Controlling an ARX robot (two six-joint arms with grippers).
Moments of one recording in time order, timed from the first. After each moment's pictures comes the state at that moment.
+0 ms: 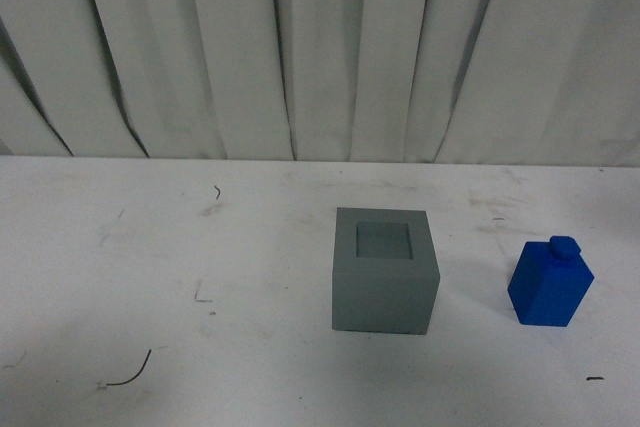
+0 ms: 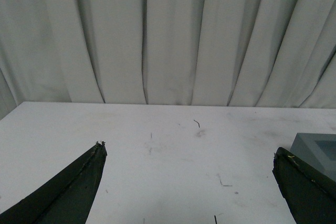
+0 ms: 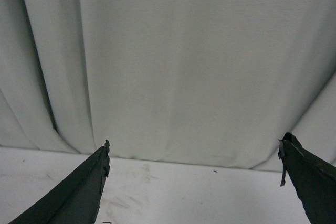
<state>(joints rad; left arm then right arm) 0.00 0.01 0.01 0.00 0.00 0.00 -0.16 1.60 0.76 0.82 -0.23 -0.11</state>
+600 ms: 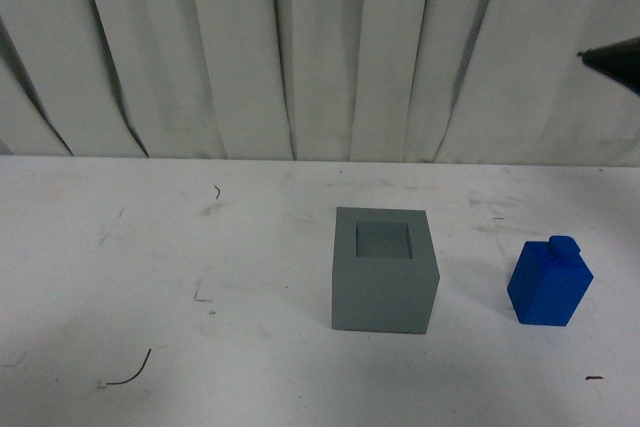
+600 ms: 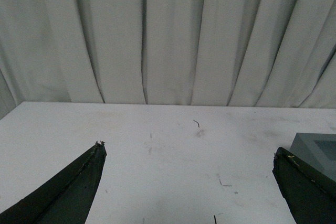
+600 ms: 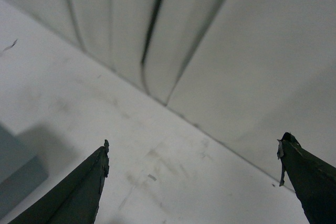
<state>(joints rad) 0.00 0.01 0.01 0.00 0.00 0.00 -0.08 1.74 1.05 0.32 -0.49 -0.51</state>
